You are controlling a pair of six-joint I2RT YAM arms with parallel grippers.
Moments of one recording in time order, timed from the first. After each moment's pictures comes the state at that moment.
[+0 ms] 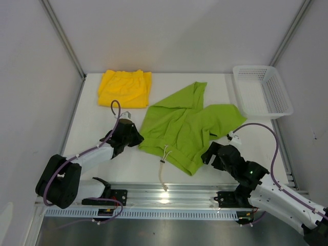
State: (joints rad) left arm -0.43 1.26 0.51 0.00 -0.03 -0.73; right arm 0.81 0.59 0.40 -0.59 0.34 0.97
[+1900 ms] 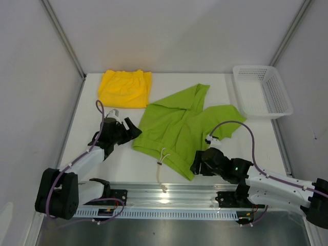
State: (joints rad) left arm -0.20 1.18 0.46 0.04 0.18 -0.65; right arm 1.04 0.84 0.44 -0.49 0.23 0.97
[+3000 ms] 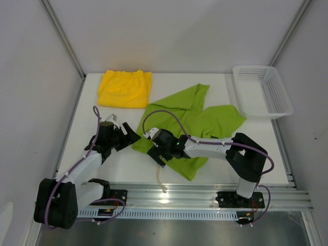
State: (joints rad) left arm -0.19 1.06 0.42 -0.09 0.24 -0.68; right arm 1.09 1.77 1.11 -0.32 0.15 0.11
